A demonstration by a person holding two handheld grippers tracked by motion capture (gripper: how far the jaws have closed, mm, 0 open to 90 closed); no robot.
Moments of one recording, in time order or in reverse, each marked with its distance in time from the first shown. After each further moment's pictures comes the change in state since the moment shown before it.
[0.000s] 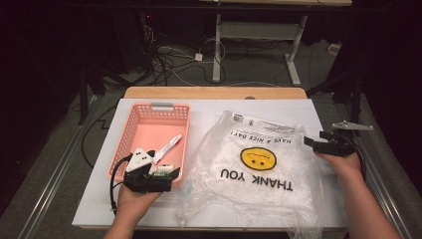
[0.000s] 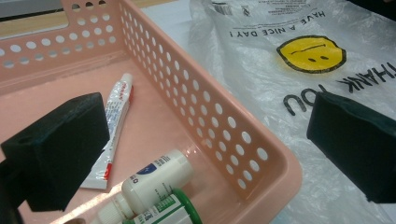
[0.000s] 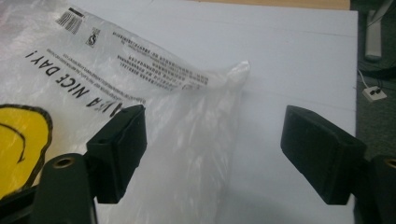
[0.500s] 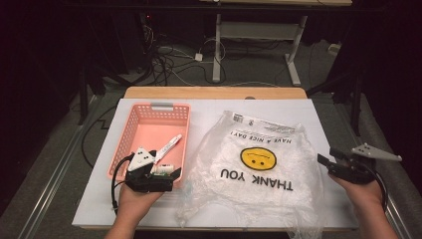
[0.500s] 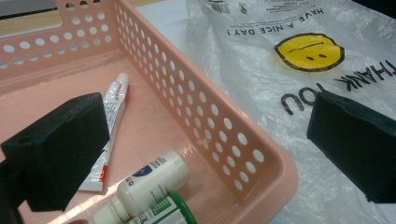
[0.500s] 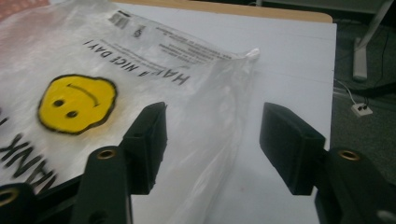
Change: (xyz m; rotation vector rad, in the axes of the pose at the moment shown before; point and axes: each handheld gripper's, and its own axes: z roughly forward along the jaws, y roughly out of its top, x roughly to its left) left arm -0.001 0.002 0.002 0.011 -0.004 -0.001; right arm 0.027 -0.041 -0.072 -0.084 -0.012 -0.042
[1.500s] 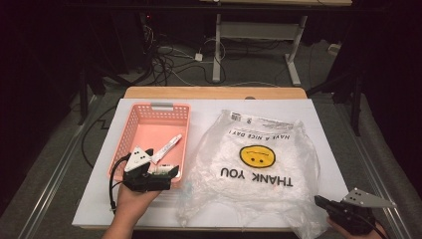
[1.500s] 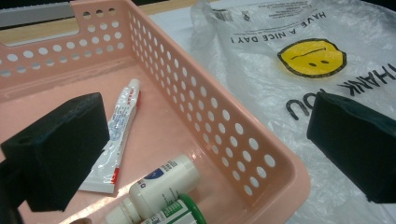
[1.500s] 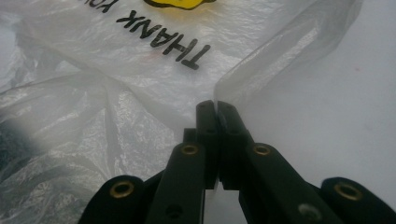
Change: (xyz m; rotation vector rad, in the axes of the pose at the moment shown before) left arm 0.004 -0.002 -0.003 -0.035 0.025 -0.010; right arm 0.072 -0.074 -0.058 0.139 0.124 -0.124
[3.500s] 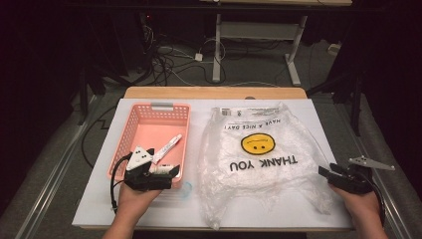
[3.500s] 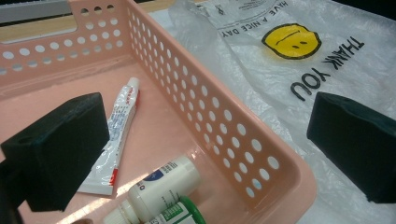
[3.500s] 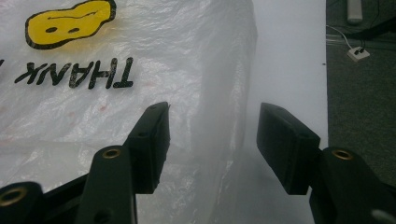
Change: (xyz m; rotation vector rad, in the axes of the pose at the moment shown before) left arm 0.001 0.000 0.005 0.007 -0.002 -0.003; right arm -0.091 0.027 0.048 -0.027 -0.156 0.263
